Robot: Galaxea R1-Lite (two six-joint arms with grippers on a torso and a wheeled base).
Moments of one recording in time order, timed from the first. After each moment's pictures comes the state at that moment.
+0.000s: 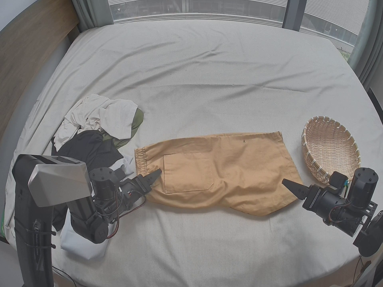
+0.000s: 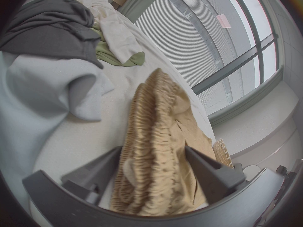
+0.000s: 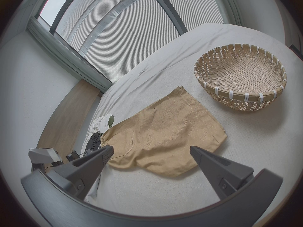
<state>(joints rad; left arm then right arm) -0.31 2.40 -0.66 -1.54 -0.15 -0.72 0.38 1.69 -0.12 -1.31 0.01 0.60</state>
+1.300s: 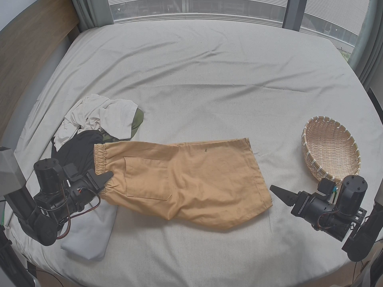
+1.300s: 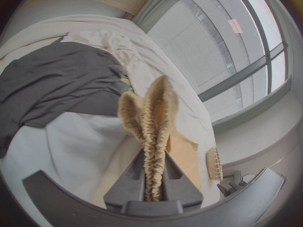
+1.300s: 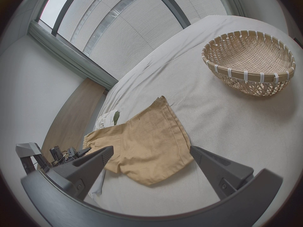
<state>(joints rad) -0.15 1.94 -0.33 -1.34 -0.27 -0.73 0.43 1.86 -0.08 -1.54 0.05 0.64</state>
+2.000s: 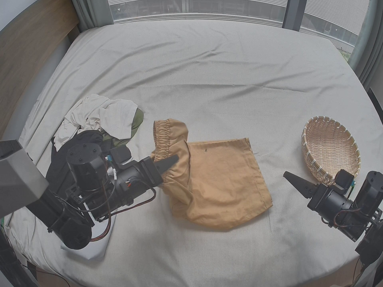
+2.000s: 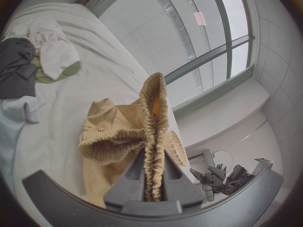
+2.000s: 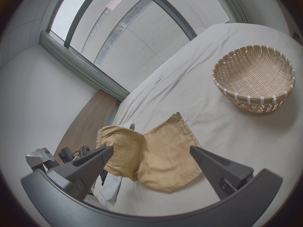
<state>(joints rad) -0.53 1.97 -0.59 -1.34 -0.26 -0.74 0.45 1.66 -0.04 -1.54 0.04 0.66</state>
